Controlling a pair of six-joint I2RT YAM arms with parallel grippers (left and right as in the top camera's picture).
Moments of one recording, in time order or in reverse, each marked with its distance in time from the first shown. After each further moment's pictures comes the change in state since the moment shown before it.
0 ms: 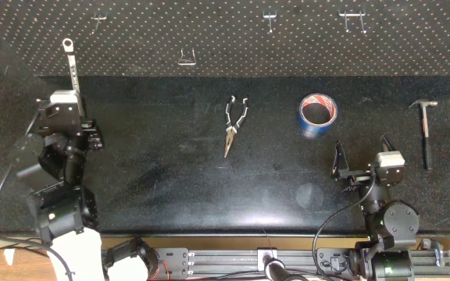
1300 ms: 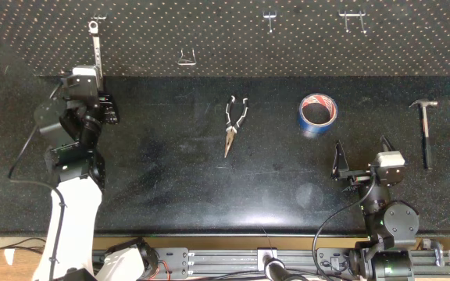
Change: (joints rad) left arm -0.096 0.389 -0.007 0.336 -0.004 -0.062; right arm 0.000 0.000 0.000 0.000 0.000 0.000
